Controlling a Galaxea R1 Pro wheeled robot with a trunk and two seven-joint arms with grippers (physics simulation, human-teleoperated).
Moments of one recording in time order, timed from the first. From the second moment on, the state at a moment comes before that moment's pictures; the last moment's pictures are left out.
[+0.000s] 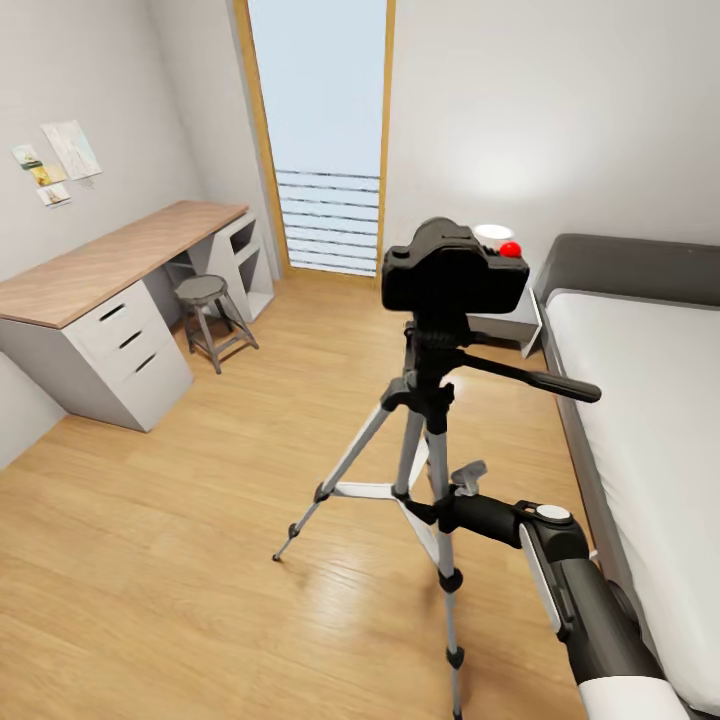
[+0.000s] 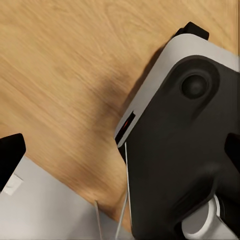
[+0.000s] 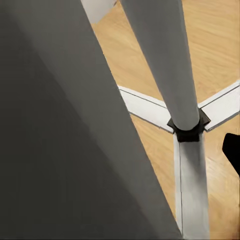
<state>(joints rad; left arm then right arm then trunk) -0.35 0.14 -0.80 0.00 1.27 0.11 0.08 -0.48 -0.02 -0.06 -1.33 0.13 0.59 0.82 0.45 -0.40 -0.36</state>
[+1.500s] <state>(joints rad) -0.35 0.13 -0.80 0.00 1.27 0.07 0.08 -0.48 -0.06 -0.06 -1.31 0.13 0.59 0.77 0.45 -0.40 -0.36</state>
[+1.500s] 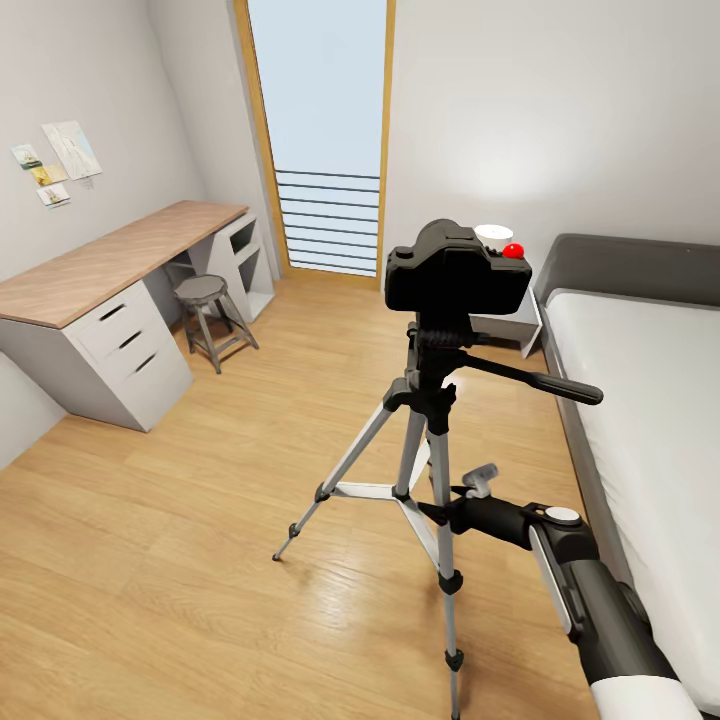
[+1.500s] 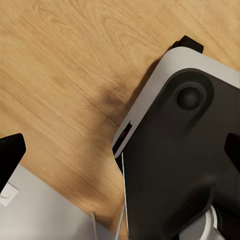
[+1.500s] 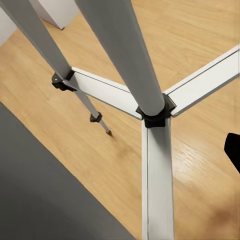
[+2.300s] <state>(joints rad) -0.35 0.12 -0.80 0.00 1.28 0.06 0.08 -0.48 -0.06 -0.06 -1.31 0.13 0.59 0.77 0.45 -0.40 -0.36</state>
